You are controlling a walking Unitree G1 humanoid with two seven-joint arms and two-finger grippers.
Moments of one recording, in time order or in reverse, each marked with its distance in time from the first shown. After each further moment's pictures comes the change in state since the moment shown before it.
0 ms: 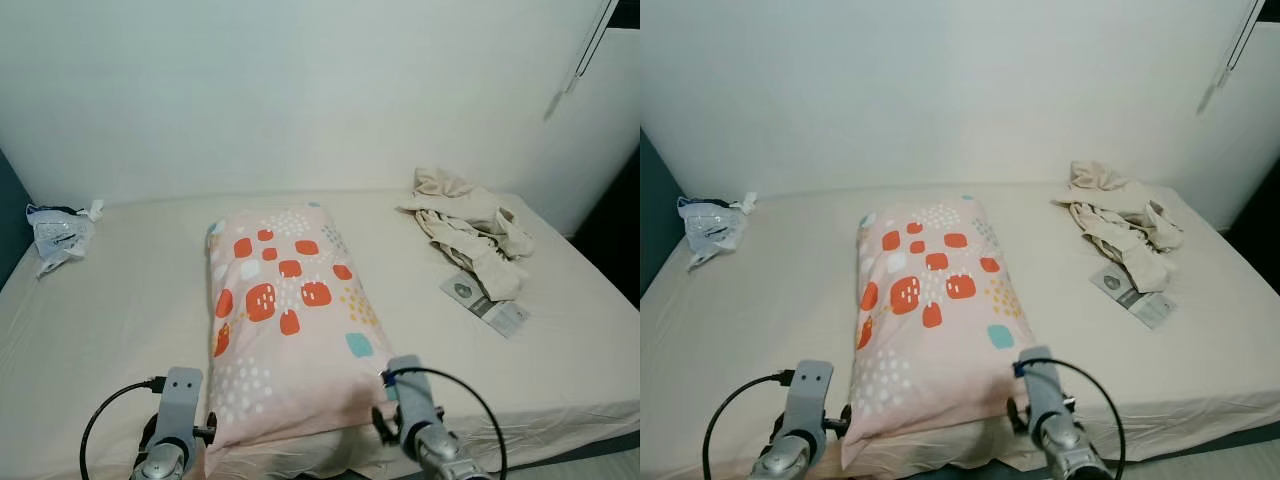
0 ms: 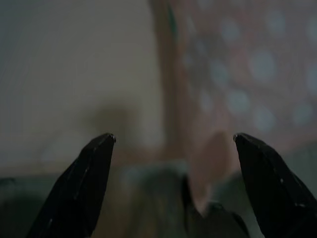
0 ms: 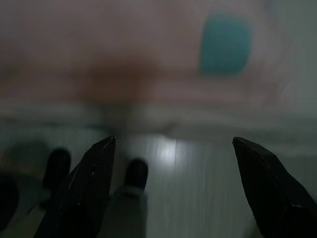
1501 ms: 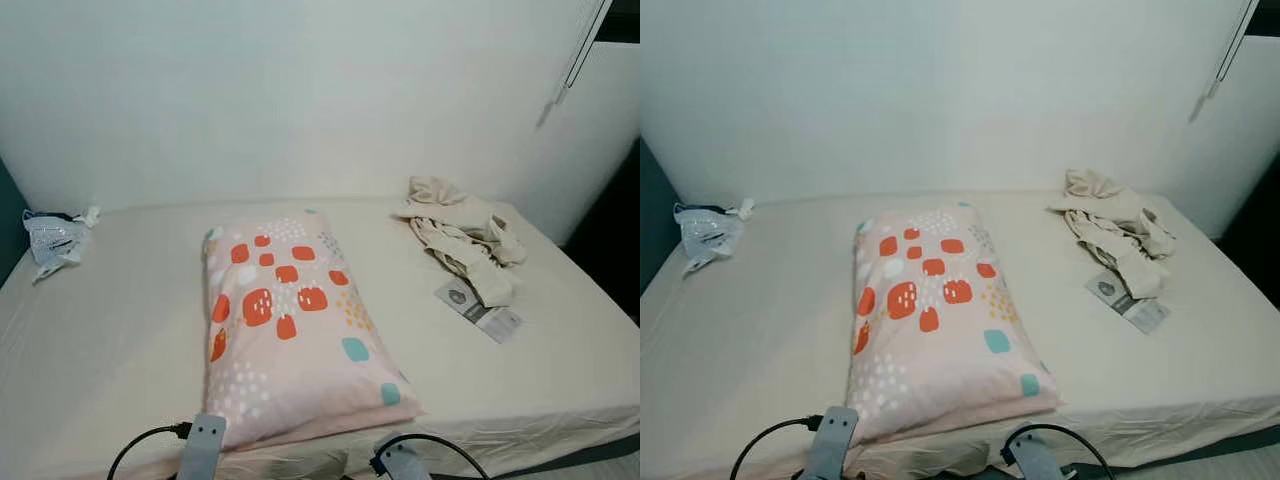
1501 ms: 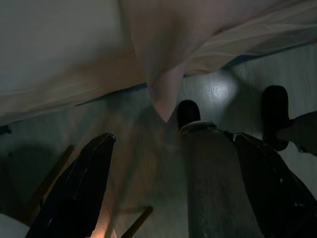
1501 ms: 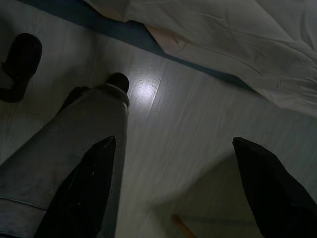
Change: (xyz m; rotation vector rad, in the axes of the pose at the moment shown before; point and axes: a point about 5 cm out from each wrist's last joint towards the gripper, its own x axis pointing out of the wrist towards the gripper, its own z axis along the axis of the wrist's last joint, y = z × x) left arm -0.009 -0.018 -0.043 0.118 0.299 -0.044; right arm -0.014 0.007 -0.065 -0.318 0.284 0.078
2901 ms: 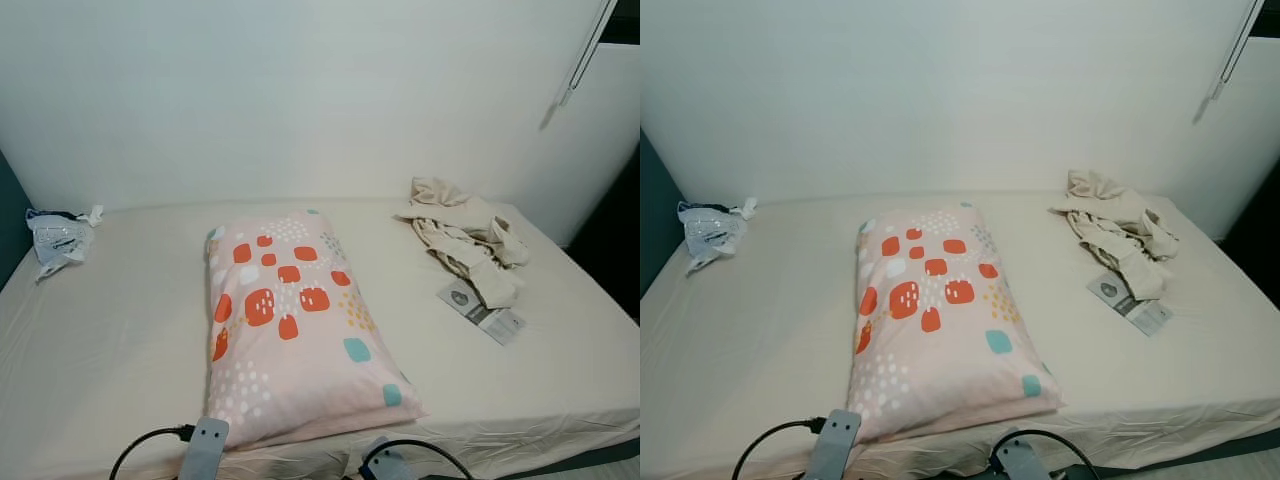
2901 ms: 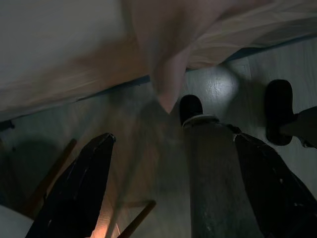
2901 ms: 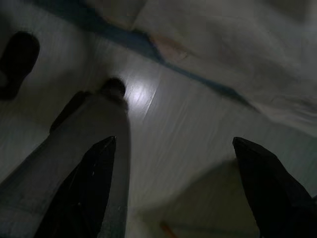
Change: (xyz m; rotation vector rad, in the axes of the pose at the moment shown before) left arm 0.000 -0.001 0.000 0.014 0.007 0.005; right arm 0.000 0.004 0.007 -0.039 -0.042 -0.023
